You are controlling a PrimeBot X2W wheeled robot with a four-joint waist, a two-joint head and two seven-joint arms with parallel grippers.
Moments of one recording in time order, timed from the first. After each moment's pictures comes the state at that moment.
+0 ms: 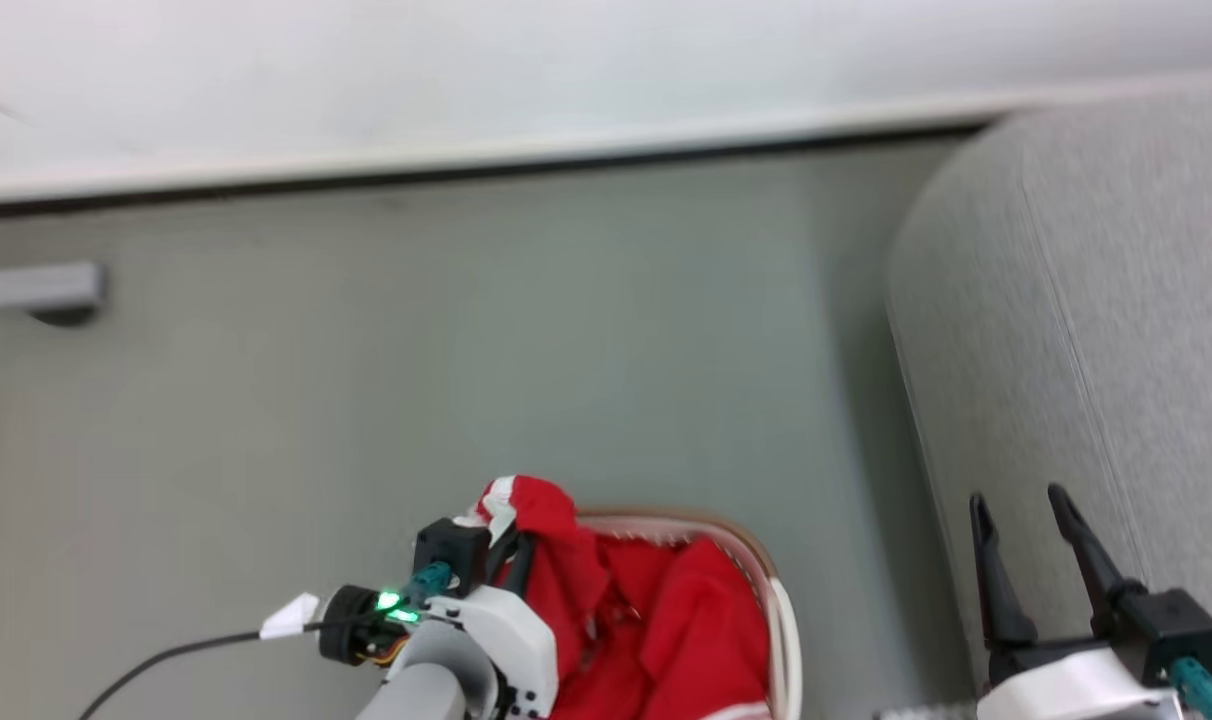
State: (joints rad) left arm -0.50 0.05 -0.54 0.83 -0.33 0.07 -0.26; right arm -0.15 -0.05 0.02 0.29 0.13 0.13 -0.26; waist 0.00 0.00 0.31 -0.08
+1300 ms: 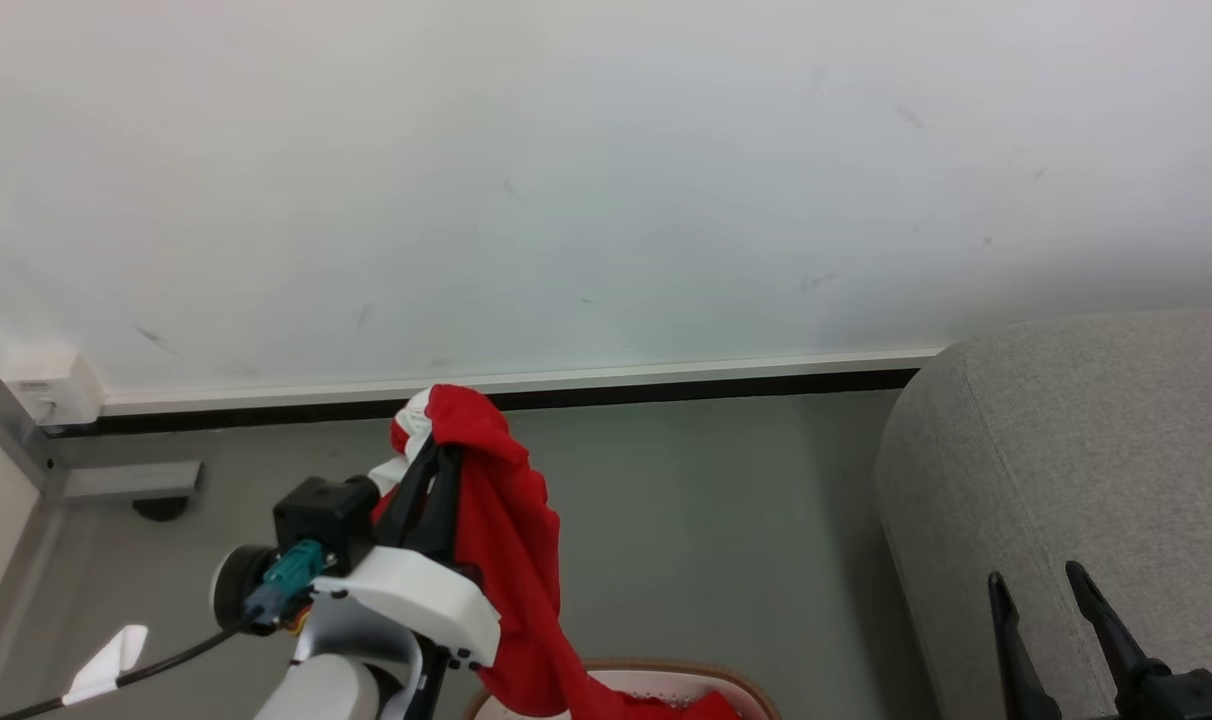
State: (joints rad) left arm -0.30 0.24 -0.44 0.09 -0.40 0.22 -0.09; right arm 0.00 -0.09 0.03 0.22 0.16 0.13 -0.26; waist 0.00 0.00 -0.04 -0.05
